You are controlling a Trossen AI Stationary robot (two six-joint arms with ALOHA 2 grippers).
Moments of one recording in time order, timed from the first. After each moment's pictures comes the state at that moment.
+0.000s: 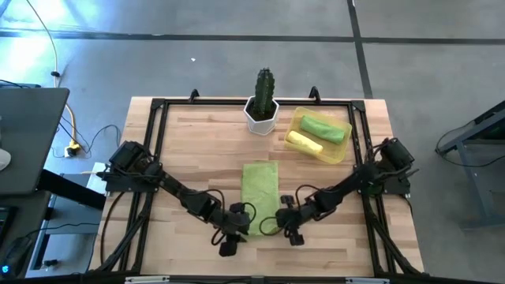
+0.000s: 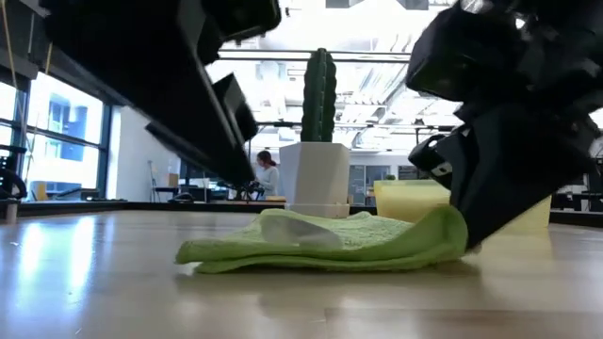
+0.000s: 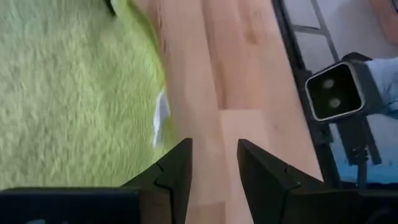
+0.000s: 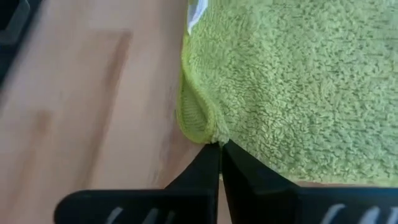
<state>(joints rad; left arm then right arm) -0.38 1.88 1.03 0.06 0.03 -0.47 0.49 1.81 0.85 0.08 0.06 0.34</state>
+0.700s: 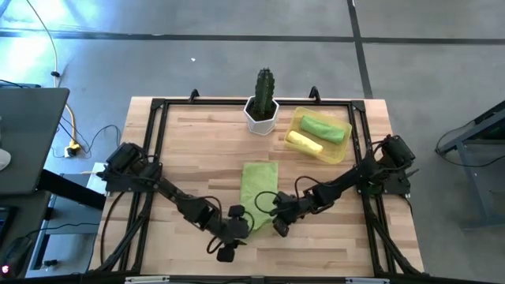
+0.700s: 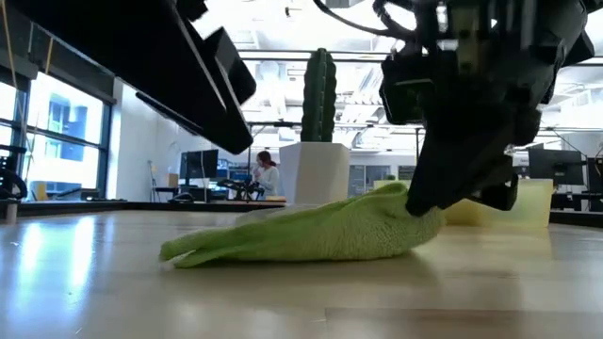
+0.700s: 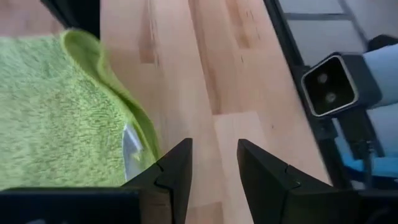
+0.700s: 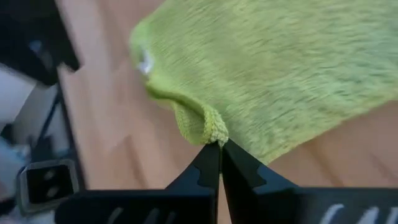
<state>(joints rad) -0.45 1.87 1.10 -0.04 -0.10 -0.39 0.43 1.78 0.85 0.12 0.02 1.05</state>
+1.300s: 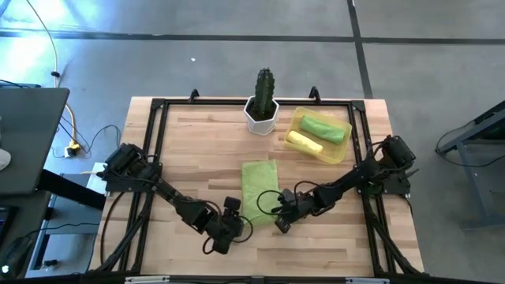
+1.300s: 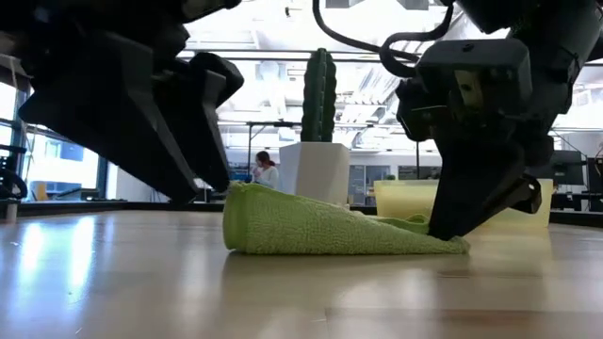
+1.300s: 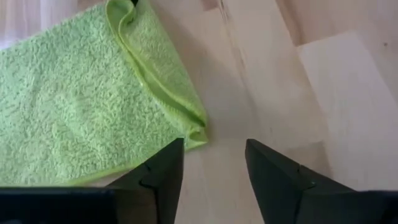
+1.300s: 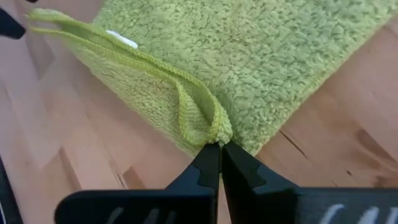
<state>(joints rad) -0.48 1.87 1.10 -0.25 -0.35 -0.18 0.45 1.78 0.85 -0.05 0.14 1.14</state>
